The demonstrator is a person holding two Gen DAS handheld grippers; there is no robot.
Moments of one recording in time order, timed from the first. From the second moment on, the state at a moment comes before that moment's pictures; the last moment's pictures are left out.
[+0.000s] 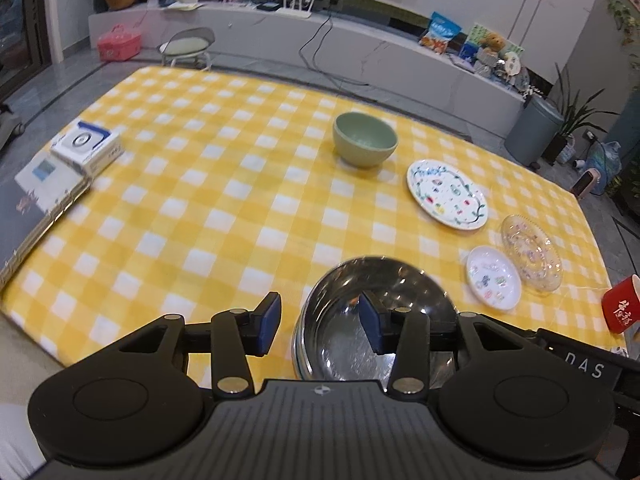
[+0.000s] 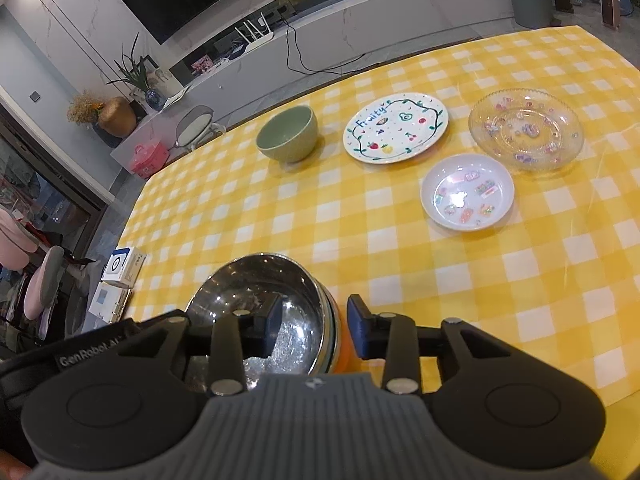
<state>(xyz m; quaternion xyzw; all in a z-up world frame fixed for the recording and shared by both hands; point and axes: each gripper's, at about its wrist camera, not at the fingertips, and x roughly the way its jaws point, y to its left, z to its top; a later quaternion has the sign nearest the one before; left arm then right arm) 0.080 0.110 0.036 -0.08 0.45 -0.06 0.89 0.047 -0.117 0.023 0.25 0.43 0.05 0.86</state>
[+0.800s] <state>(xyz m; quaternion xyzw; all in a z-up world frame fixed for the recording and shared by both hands) 0.183 0.111 0.032 -0.07 0.46 -0.11 0.88 0.143 -0.133 0.016 0.23 0.45 0.02 0.86</state>
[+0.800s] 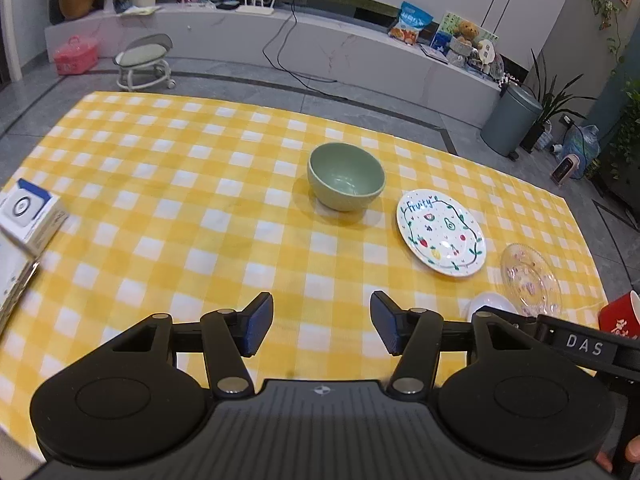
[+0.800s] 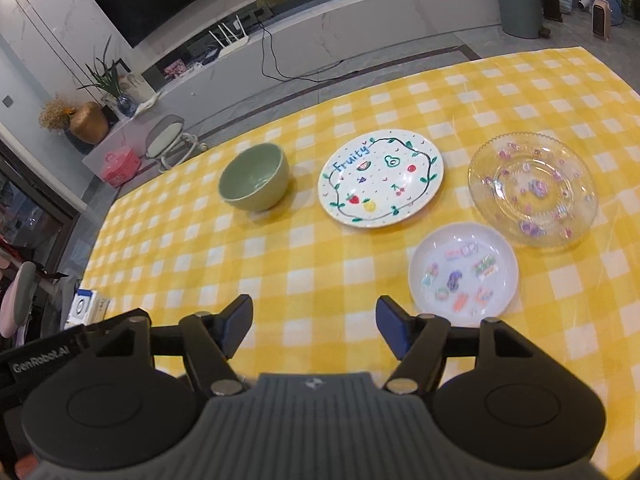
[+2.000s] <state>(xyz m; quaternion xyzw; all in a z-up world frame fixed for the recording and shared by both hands) 0.375 0.087 -0.057 -0.11 0.50 -0.10 0.86 0.358 -0.089 -0.042 0.22 0.49 0.00 0.84</state>
